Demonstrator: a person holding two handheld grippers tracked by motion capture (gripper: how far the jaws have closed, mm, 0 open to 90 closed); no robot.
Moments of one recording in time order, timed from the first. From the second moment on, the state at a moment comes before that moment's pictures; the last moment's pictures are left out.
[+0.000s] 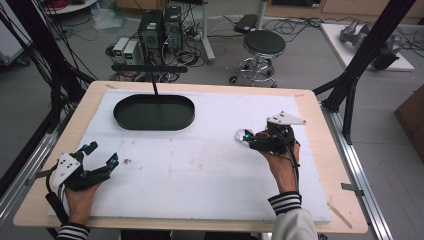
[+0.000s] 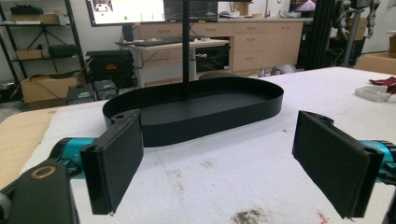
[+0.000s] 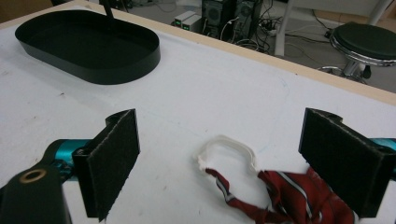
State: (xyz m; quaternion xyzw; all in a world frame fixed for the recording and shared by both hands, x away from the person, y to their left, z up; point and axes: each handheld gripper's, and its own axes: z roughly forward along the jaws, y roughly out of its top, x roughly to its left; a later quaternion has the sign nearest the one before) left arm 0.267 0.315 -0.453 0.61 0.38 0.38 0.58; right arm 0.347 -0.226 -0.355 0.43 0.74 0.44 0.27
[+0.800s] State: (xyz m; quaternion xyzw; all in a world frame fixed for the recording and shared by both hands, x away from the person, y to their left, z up) left arm 0.267 0.315 -0.453 0.61 0.38 0.38 0.58; right arm 0.413 -0.181 -0.355 0.44 0.81 0.35 0.18
